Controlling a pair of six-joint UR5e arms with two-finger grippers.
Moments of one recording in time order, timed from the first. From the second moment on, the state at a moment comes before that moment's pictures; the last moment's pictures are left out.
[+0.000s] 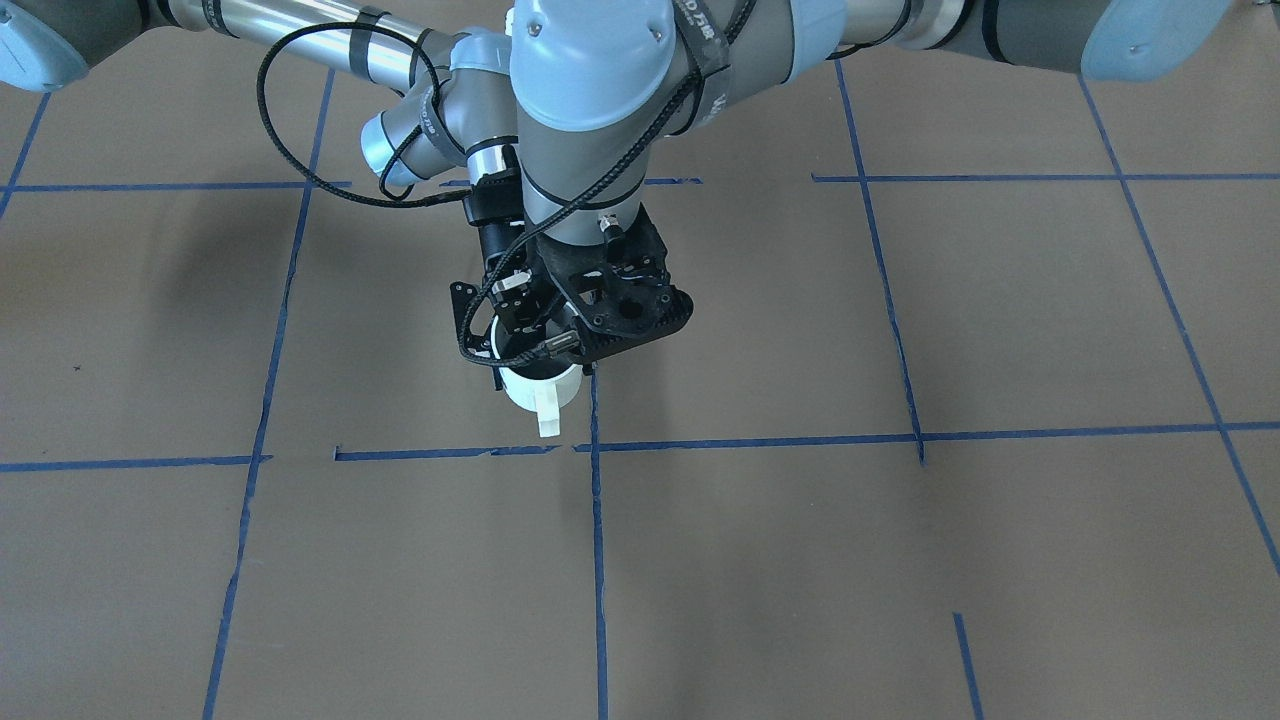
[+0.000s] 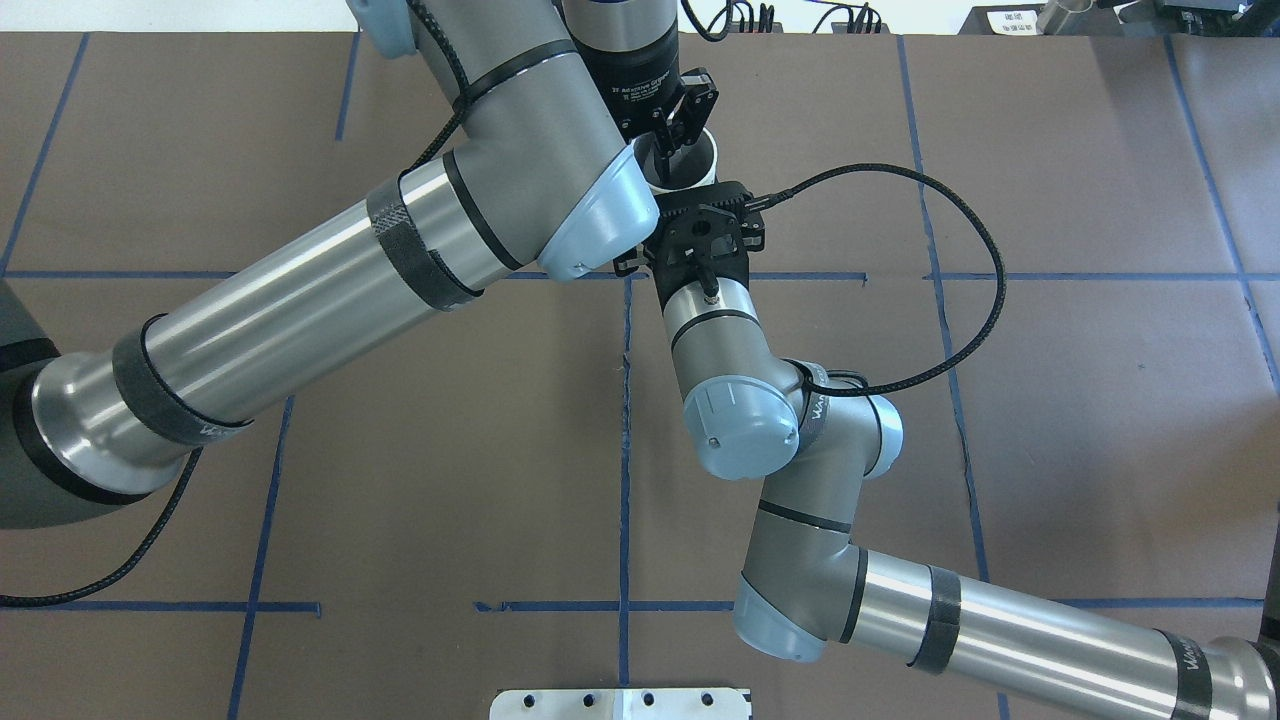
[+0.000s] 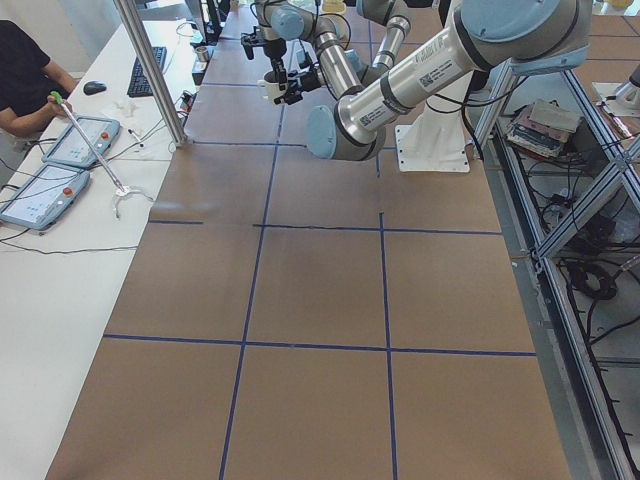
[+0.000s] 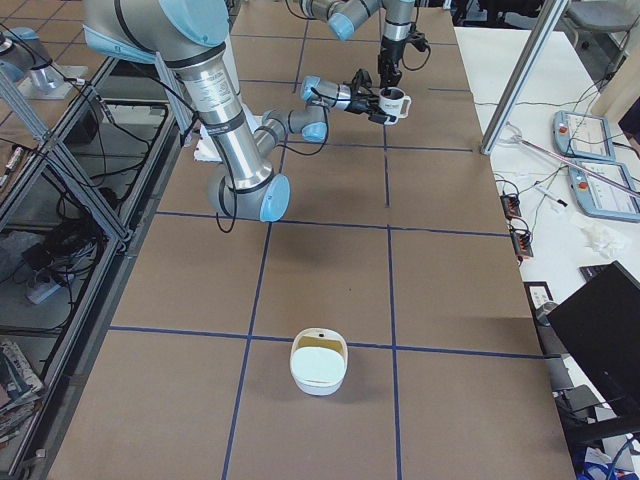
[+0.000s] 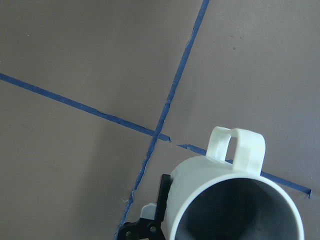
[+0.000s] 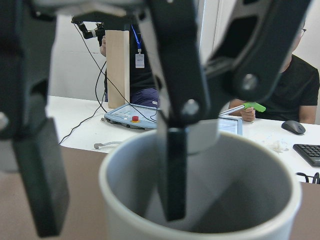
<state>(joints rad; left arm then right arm) -0.77 -2.75 -1.35 -1.32 -2.15 -1.37 0.39 -0.92 1.50 -0.83 0.75 0.89</state>
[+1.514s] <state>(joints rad) -0.84 -2.73 -1.46 -1.30 -2.16 -1.37 0.35 -0.93 1.41 -0.82 0.73 0.85</state>
